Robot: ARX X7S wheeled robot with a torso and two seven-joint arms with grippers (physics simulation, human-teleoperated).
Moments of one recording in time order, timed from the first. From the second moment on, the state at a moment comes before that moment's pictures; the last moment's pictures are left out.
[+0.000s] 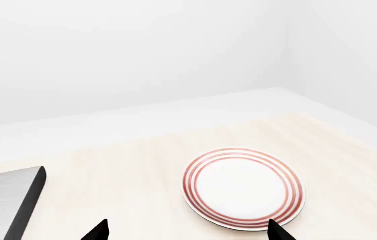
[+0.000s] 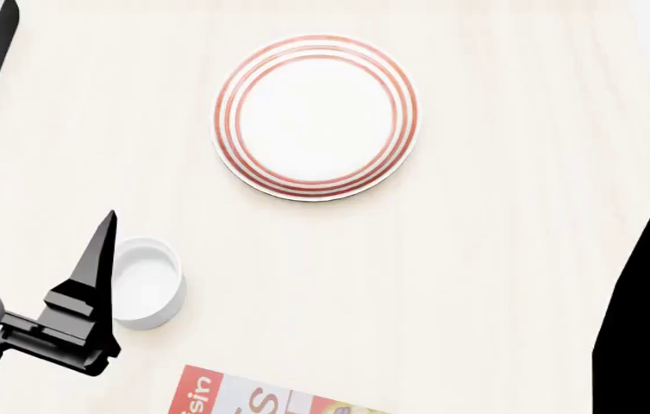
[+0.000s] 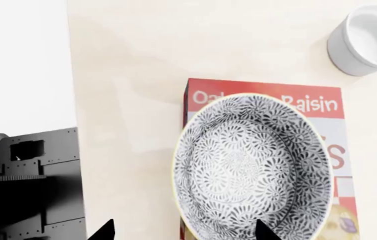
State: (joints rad) left arm -0.39 -0.48 0.18 0.67 -0.54 -0.64 -0.20; right arm 2.34 0.10 -3.11 -1.02 1.30 -0.42 0.79
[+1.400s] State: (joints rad) left arm -0.38 -0.50 0.19 0.67 -0.56 -0.63 -0.22; right arm 2.20 0.17 -2.93 -0.87 1.33 -0.25 0.72
